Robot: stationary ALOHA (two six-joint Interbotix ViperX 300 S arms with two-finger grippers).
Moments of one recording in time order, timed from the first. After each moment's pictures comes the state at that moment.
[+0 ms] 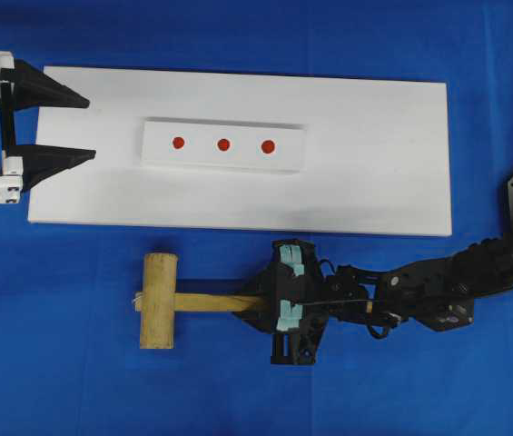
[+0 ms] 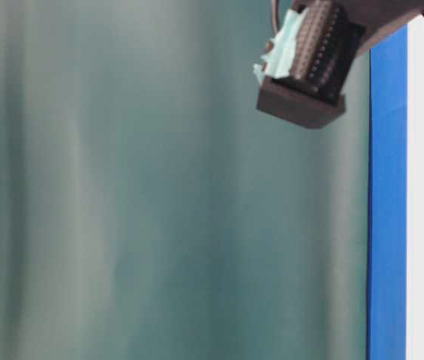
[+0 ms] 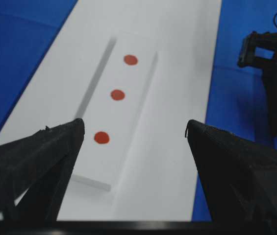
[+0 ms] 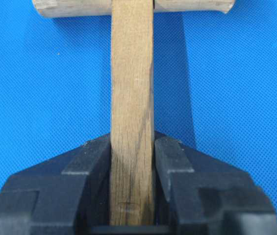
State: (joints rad) left arm 0.17 -0.78 1.17 -0.01 -0.03 -0.11; right arm 0.38 0.35 0.61 0.77 -0.46 -0.24
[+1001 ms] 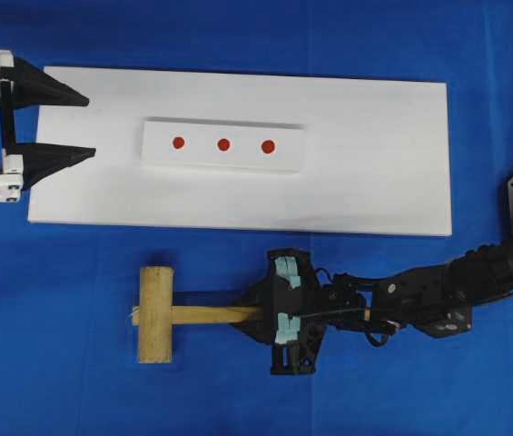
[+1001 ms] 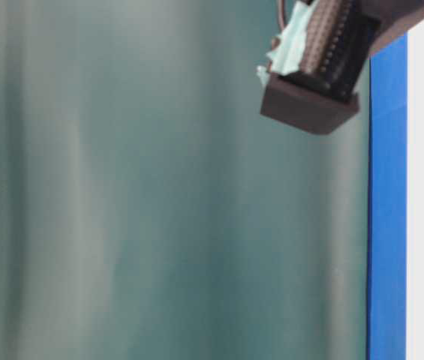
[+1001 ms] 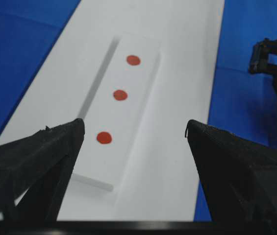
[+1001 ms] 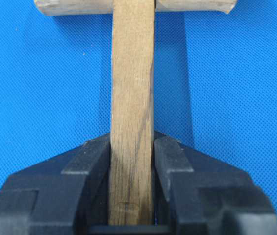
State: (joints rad) left arm 0.18 -0.78 1.17 -0.01 -0.03 -0.11; right arm 0.40 0.36 0.58 0.75 -0.45 -0.23
